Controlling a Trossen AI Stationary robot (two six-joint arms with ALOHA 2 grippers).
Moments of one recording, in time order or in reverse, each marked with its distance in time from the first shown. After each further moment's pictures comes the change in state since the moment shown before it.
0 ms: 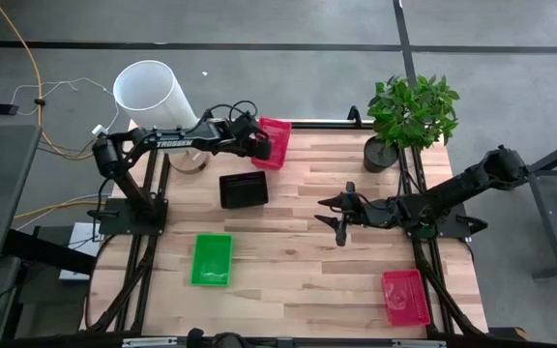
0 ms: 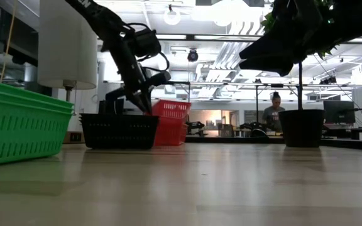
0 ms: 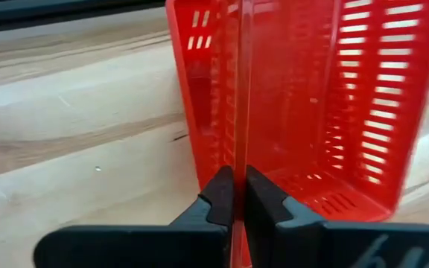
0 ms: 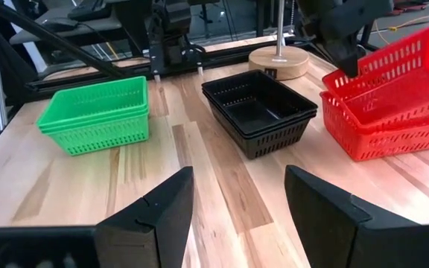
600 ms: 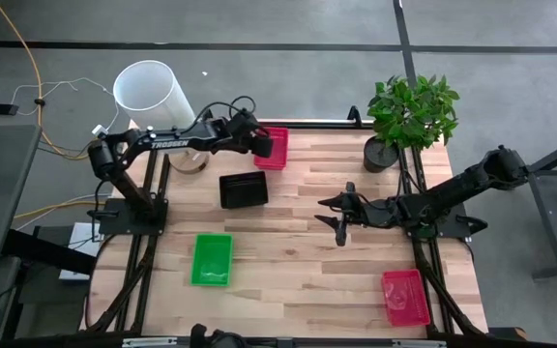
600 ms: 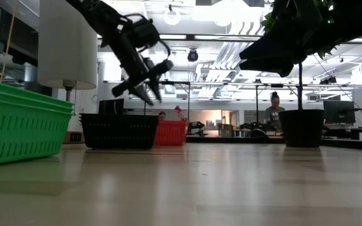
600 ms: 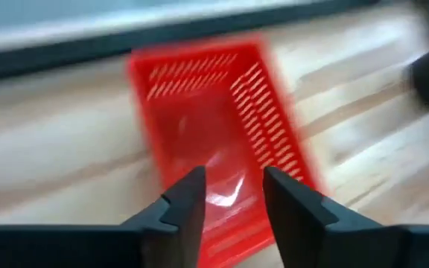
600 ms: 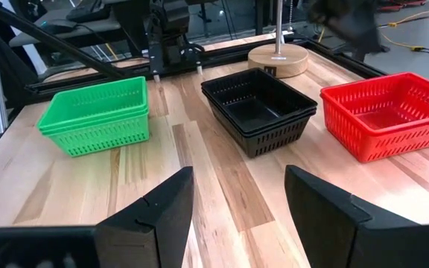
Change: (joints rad) left arm 0.002 -0.050 -0.001 0.087 0.012 0.056; right arm 0.000 0.000 0.000 -0.004 0.000 0.018
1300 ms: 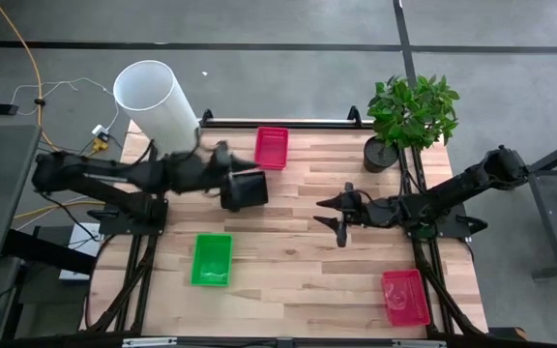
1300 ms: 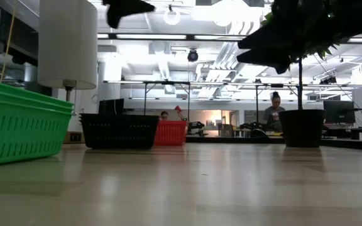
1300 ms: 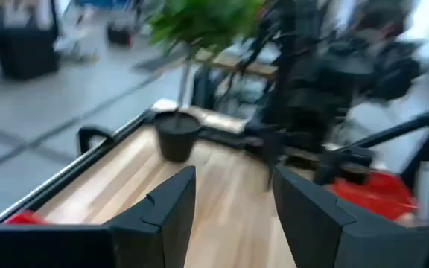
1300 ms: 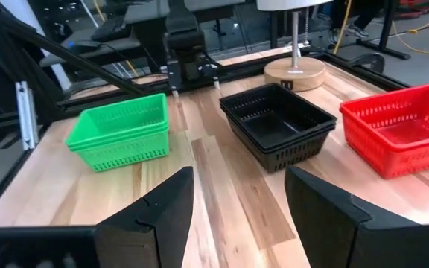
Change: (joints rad) left arm -0.545 -0.569 -0.310 0.451 -0.160 0.494; right arm 0.000 0.000 0.000 0.065 -0.043 0.000
